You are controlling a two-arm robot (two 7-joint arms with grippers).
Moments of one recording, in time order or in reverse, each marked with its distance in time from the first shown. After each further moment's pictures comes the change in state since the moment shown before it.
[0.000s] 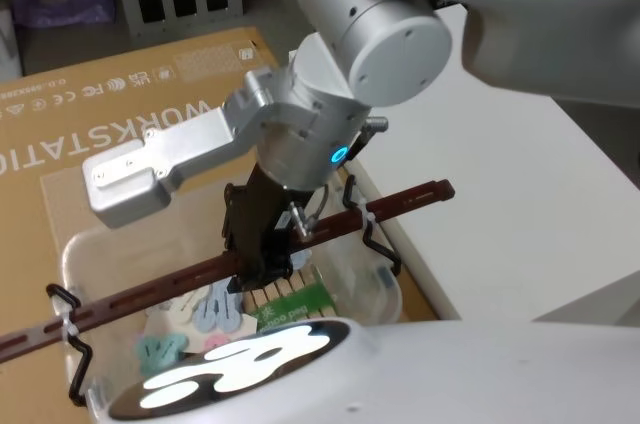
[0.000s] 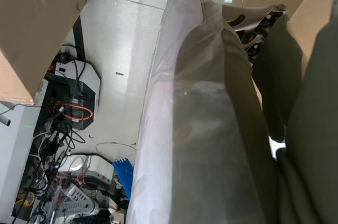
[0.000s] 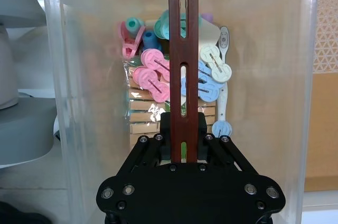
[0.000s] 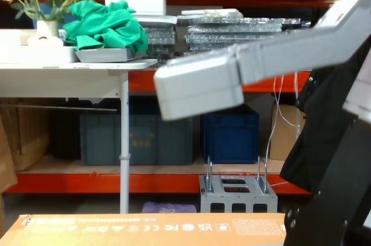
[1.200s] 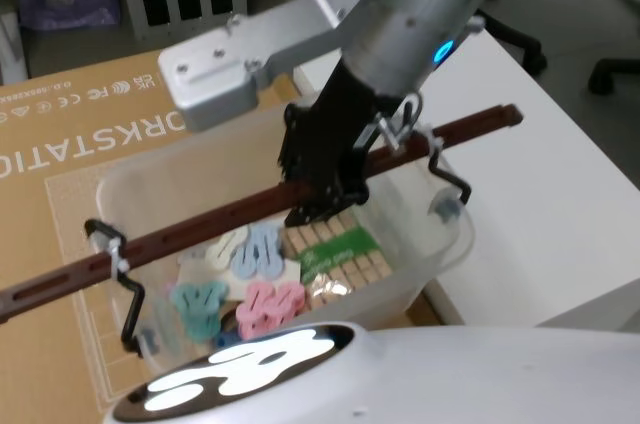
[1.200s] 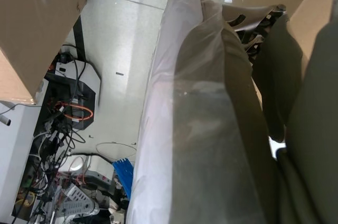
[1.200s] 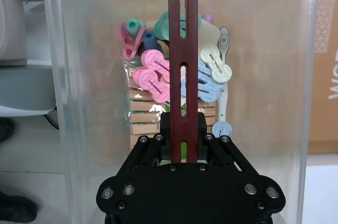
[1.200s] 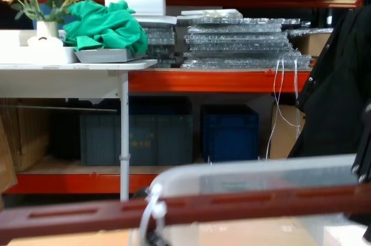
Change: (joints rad) left arm 0.000 0.000 0.000 0.000 0.000 0.000 0.000; right arm 0.049 0.171 0.163 -0.084 0.182 -0.164 0.105
